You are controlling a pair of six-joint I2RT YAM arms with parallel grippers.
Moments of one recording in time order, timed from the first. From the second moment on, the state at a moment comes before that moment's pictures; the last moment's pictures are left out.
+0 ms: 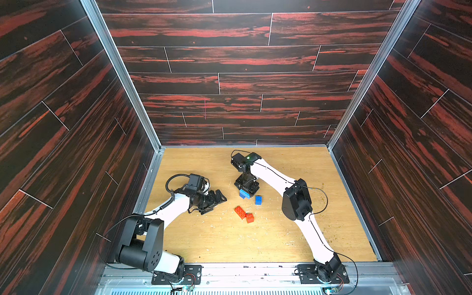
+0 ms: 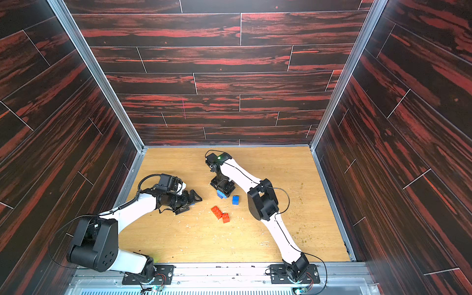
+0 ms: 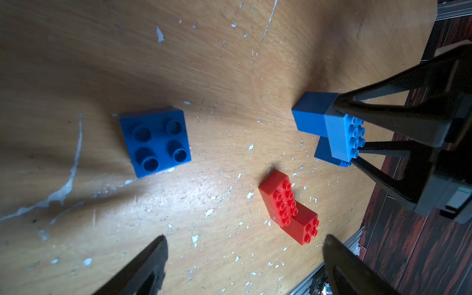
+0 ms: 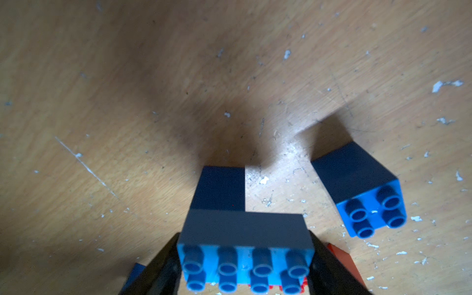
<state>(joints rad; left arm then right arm) -0.23 1.47 0.81 -0.43 0.55 -0.65 0.74 2.45 2.30 -1.39 -0.04 1.34</state>
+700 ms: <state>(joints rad) -0.23 1.47 0.81 -0.43 0.55 -0.65 0.74 2.45 2.36 -1.44 -0.01 1.21</state>
